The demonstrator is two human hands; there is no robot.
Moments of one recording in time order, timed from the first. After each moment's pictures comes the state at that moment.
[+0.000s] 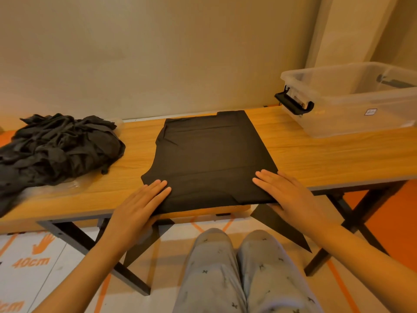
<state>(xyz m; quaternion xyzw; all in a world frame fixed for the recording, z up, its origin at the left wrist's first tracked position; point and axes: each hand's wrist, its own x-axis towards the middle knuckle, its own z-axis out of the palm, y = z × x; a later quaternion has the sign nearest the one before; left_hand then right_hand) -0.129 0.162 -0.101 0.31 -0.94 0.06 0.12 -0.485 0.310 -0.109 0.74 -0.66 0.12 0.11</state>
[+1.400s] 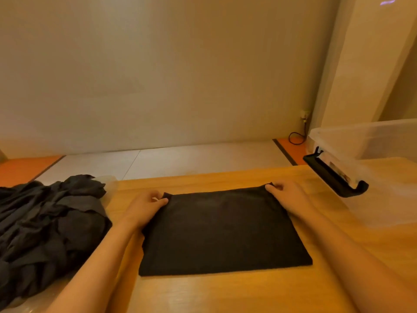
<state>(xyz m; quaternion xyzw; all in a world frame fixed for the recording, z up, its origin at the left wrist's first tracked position) -0.239 -0.062 -0.034 0.55 -0.75 -0.31 0.16 -0.570 0.063 -0.046 0.49 -0.78 0.35 -0.16</state>
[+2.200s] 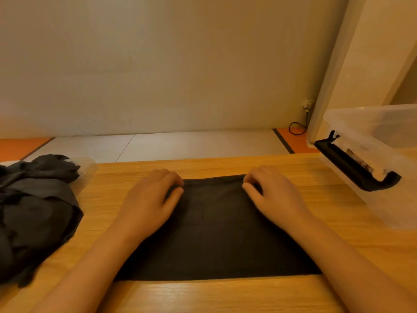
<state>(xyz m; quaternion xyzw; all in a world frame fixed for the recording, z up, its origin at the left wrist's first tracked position) -0.275 -0.027 -0.044 0.38 -0.89 -0.03 0.24 -0.520 0.064 -0.047 0.63 -0.74 0.22 0.02</state>
